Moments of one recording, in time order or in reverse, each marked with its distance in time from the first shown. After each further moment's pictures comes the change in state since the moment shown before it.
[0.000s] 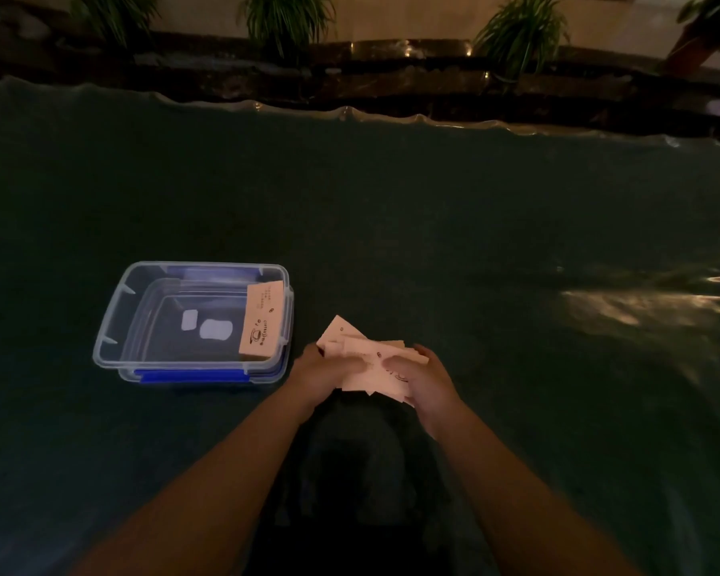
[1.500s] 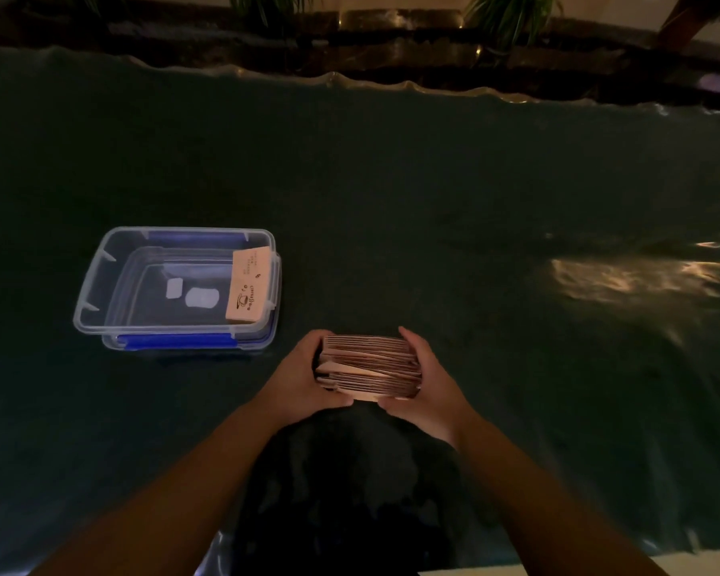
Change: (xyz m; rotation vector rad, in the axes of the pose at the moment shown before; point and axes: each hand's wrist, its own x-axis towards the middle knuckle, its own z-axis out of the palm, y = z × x) left_hand -0.029 -0.059 -0.008 0.421 -0.084 0.553; right_hand -0.037 0.054 -0.056 -0.676 -0.244 -0.478
